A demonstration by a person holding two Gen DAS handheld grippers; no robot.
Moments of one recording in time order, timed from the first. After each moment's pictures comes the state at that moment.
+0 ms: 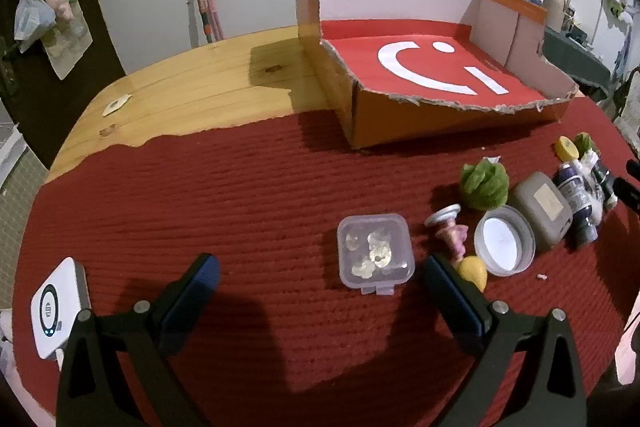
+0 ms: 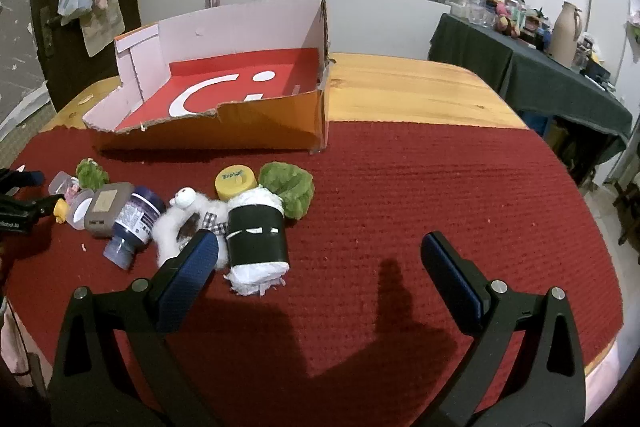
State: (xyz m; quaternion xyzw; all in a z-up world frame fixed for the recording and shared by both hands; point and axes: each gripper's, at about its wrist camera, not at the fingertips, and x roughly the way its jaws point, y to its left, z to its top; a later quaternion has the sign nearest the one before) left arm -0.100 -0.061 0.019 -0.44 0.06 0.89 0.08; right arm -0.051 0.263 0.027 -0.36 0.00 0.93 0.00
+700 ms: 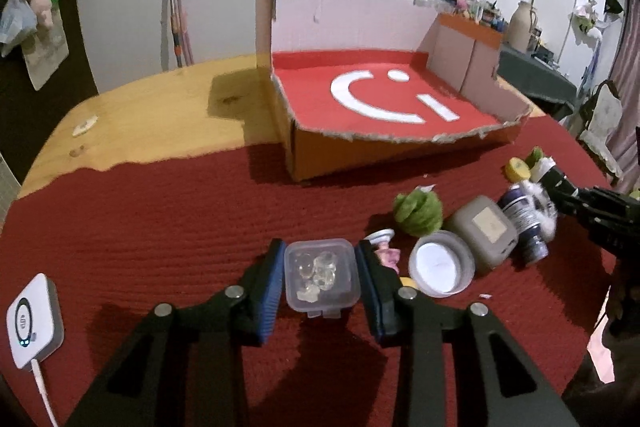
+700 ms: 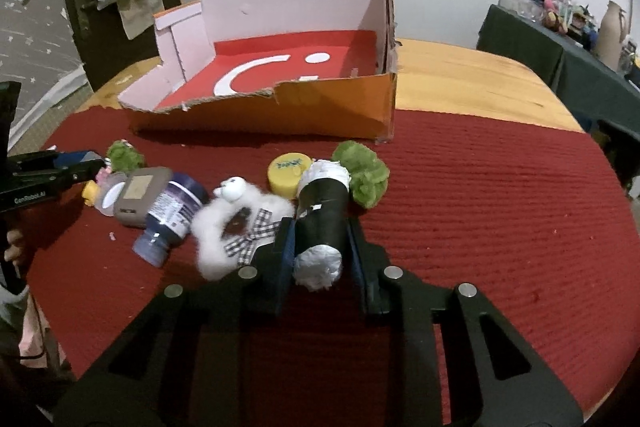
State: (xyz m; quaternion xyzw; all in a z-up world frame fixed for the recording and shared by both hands) left arm -0.090 -0.044 0.035 -0.40 0.03 0.91 0.14; right arm -0.064 0.246 0.019 -0.38 0.01 0.92 -0.09
